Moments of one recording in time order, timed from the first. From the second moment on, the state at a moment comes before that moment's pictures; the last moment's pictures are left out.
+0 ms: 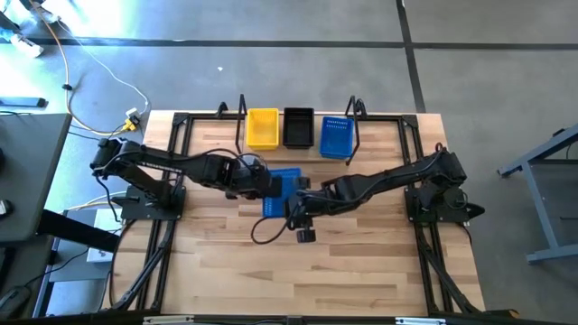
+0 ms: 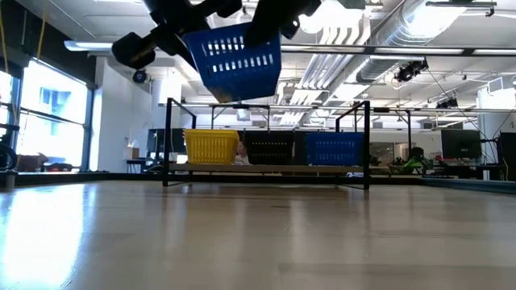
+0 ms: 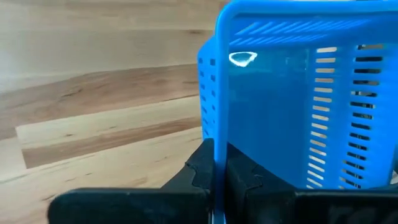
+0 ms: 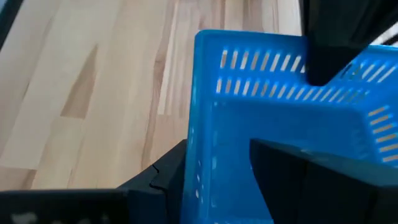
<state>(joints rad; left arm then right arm) 0.01 1.47 1.19 -0.75 -0.20 -1.55 0.22 1.81 1.57 -0.65 0.17 0.02</state>
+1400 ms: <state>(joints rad) 0.32 1.39 1.19 -0.73 0.04 -0.78 0.20 1.78 1.57 -0.81 0.22 0.37</state>
